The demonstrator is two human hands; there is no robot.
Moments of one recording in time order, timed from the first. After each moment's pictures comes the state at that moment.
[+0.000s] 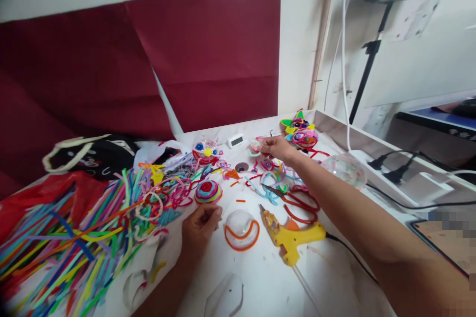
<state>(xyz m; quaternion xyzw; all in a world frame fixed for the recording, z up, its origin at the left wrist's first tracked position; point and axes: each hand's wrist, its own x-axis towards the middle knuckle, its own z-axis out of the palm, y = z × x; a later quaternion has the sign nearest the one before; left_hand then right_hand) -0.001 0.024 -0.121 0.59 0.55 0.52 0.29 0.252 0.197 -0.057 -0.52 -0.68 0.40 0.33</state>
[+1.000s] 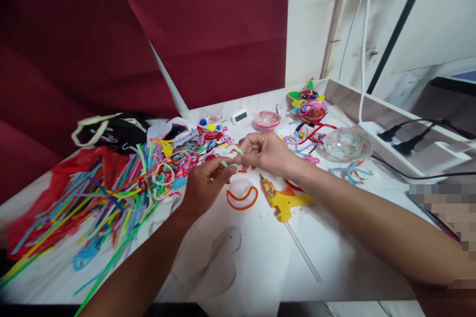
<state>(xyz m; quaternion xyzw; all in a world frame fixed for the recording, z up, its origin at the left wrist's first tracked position) 0.037 0.011 -0.031 0.75 0.49 0.40 0.20 0.218 0.058 -0.016 -0.36 -0.66 0.53 0.40</state>
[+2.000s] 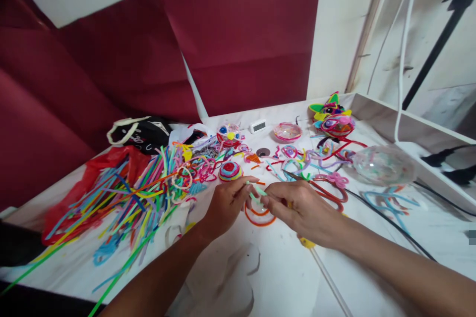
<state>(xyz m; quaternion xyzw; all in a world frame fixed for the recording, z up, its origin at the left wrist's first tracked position) 0.024 0.004 -0.053 0.75 0.48 0.37 0.26 0.224 0.009 -0.036 -0.36 -0.83 0.33 0.26</state>
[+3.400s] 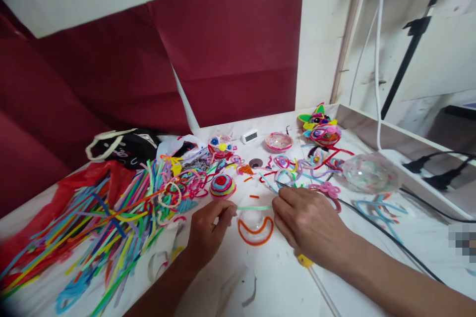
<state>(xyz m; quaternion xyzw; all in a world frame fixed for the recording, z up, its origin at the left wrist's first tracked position) 0.002 -0.001 -0.071 0.77 0.46 0.42 0.10 0.236 0.016 -0.053 -0.35 -0.90 -0.09 0.25</state>
